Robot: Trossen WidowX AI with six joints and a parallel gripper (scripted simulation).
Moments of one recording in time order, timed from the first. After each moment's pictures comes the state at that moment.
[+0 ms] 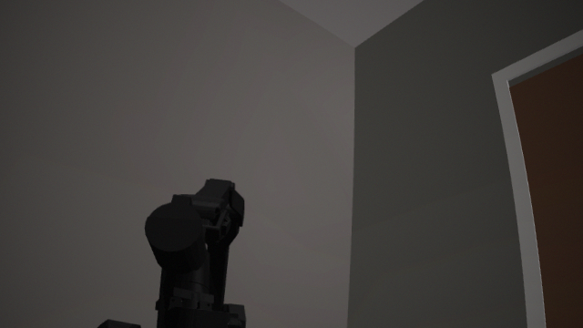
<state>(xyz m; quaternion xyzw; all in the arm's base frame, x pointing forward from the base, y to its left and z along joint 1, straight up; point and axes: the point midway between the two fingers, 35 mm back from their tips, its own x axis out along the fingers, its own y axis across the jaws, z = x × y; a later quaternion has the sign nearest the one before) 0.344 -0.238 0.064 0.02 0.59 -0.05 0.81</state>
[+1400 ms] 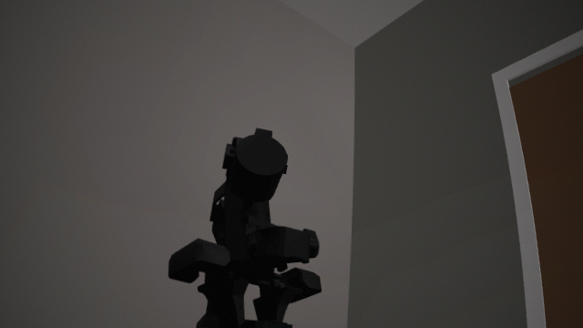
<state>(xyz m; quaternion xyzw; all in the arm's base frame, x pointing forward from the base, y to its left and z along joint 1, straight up) 0.373 -0.177 0.159 -0.03 0.59 0.02 0.81</state>
